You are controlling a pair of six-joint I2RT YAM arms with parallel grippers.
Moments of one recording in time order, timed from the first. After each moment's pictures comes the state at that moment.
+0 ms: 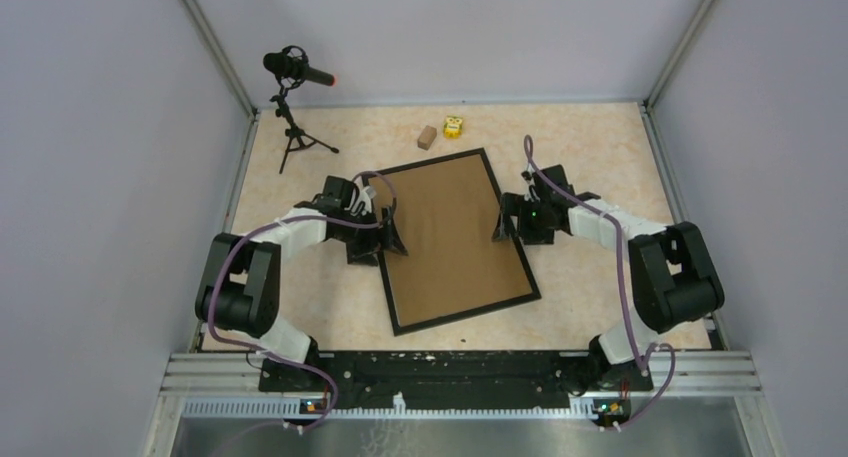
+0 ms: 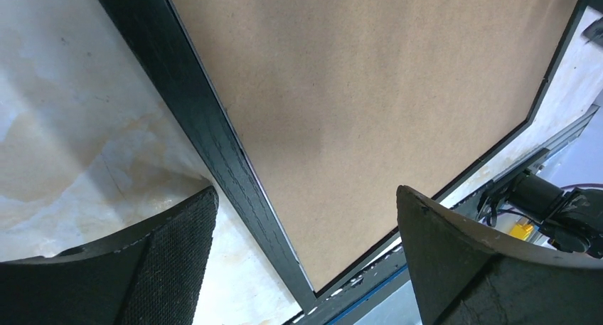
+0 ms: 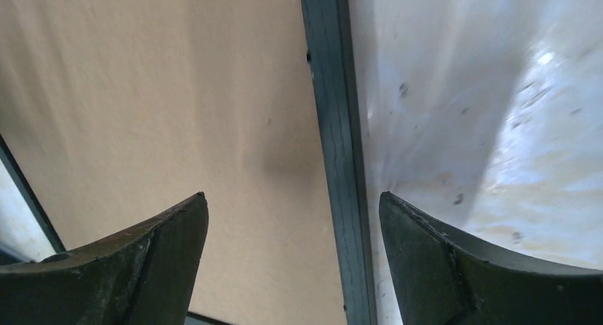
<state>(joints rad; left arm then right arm) -0.24 1.55 0.82 -0.40 0.53 -0.44 0.33 1.58 0.91 -0.35 -0.22 0.39</state>
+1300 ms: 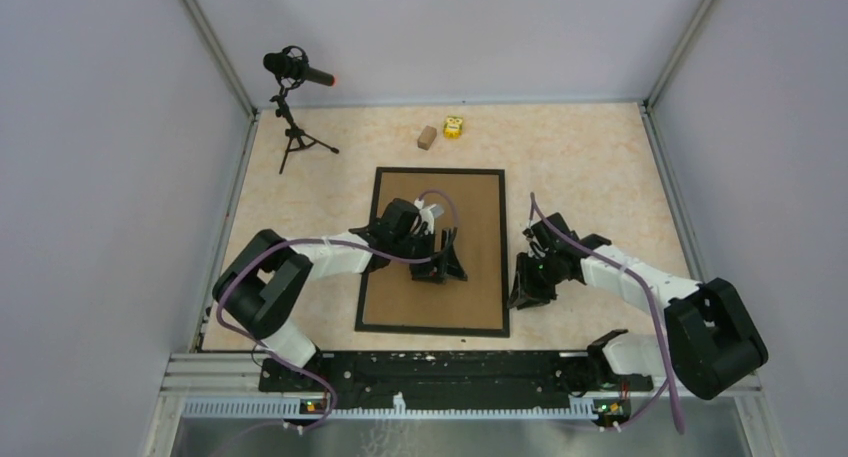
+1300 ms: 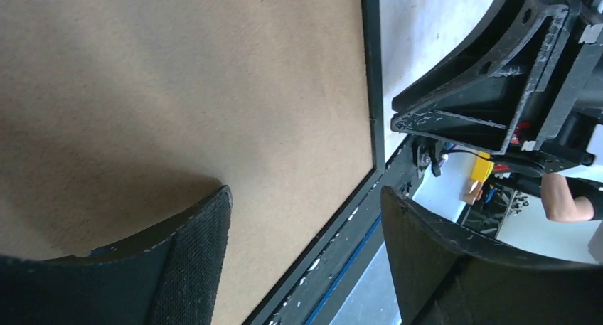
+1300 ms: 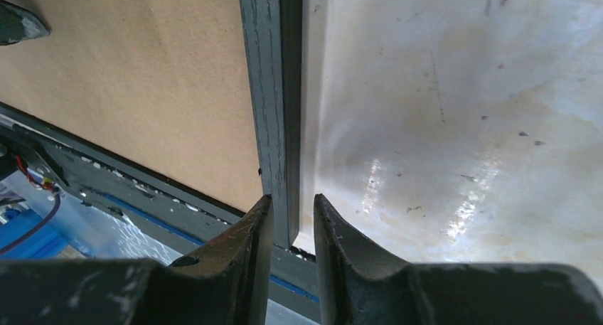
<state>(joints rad) -0.67 1.62 0.76 0.08 0.61 -0.73 0.49 1.25 0.59 -0.60 -0.35 0.58</state>
